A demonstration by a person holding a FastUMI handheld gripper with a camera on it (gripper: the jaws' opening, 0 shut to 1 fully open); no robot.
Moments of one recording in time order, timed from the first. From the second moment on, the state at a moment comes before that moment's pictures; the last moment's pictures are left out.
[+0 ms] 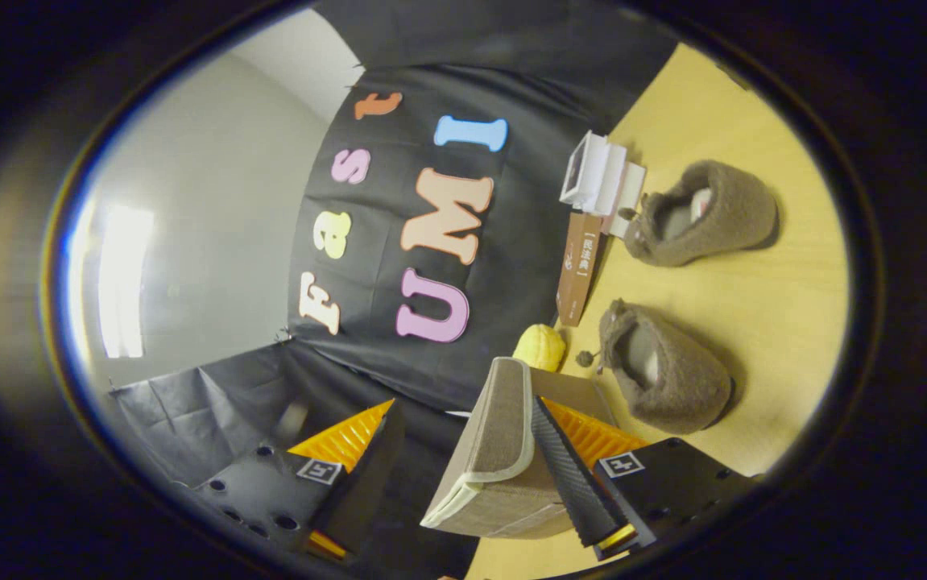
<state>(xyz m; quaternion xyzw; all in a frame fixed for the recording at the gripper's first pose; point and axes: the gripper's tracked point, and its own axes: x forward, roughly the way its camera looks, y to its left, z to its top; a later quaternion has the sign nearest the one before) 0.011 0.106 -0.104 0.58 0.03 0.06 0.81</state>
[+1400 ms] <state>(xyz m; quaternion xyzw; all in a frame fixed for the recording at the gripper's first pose) 0.052 0.146 -0.106 0.71 0.03 0.09 0.70</state>
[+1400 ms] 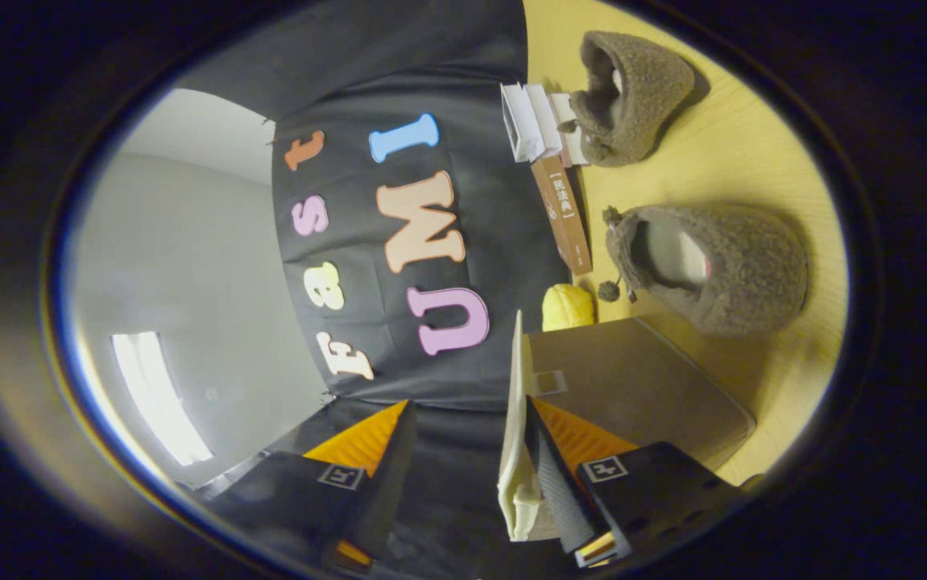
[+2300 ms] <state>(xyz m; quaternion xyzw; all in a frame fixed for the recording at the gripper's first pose) 0.064 0.224 0.009 0.57 0.00 0.11 0.82</state>
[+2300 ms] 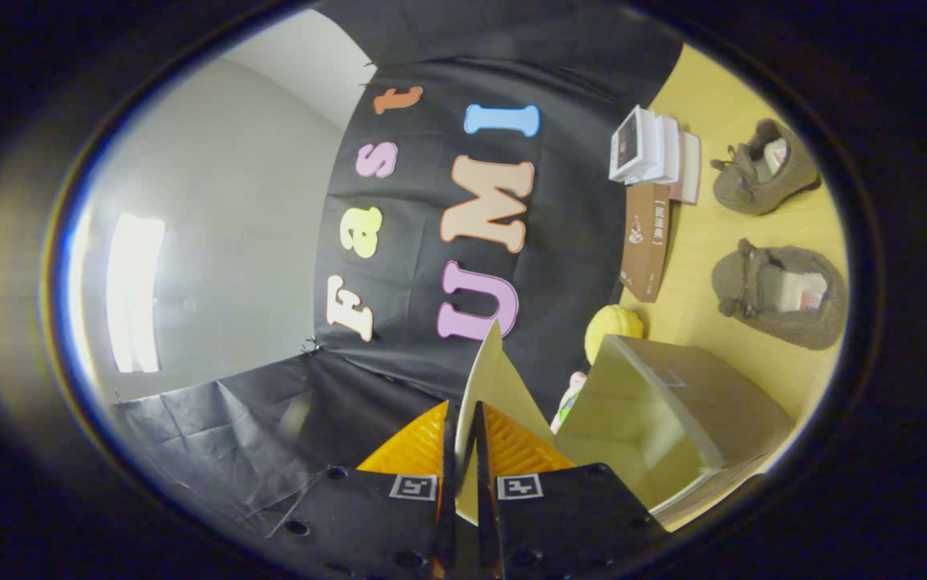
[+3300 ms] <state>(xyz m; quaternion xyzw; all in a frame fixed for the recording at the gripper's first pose) 0.052 0.468 -0.009 0.45 0.08 0.22 0.86</state>
